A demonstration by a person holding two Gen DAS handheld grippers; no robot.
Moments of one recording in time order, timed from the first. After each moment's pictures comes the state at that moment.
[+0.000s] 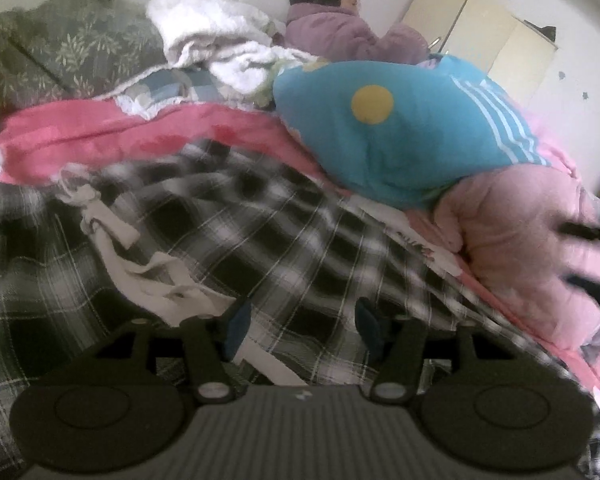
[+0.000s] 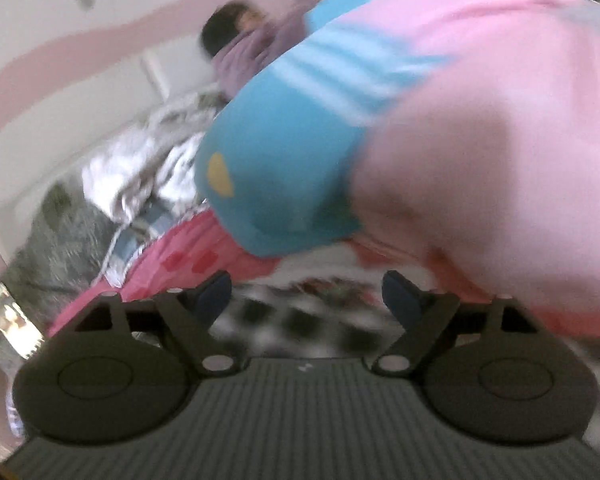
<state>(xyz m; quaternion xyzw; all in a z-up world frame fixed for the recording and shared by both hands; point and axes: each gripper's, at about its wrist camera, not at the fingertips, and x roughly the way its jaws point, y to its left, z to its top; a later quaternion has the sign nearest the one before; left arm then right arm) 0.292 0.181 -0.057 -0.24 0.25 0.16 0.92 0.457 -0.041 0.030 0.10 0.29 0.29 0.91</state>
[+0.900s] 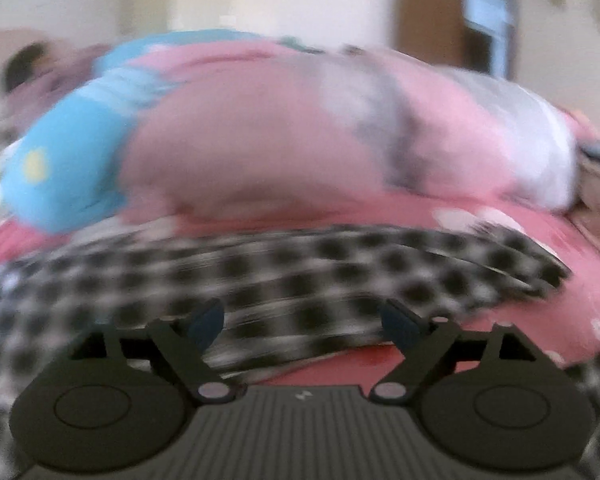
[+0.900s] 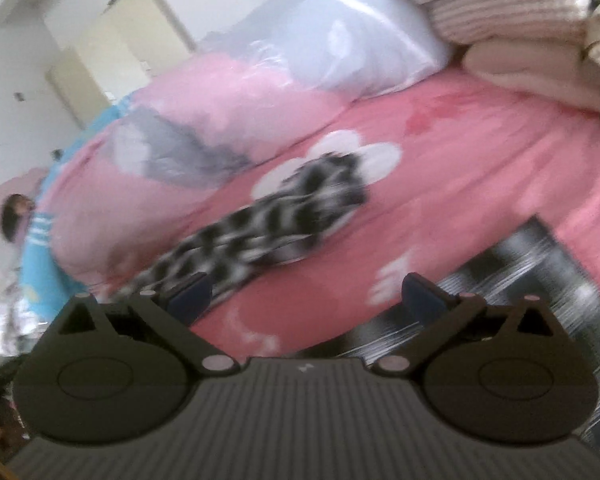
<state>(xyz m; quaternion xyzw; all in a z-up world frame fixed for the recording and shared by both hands) 0.285 -0.088 -0.023 0.05 0.28 -0.13 0.95 0.157 -0.444 -0.036 0.28 0.24 -0.08 0.92</state>
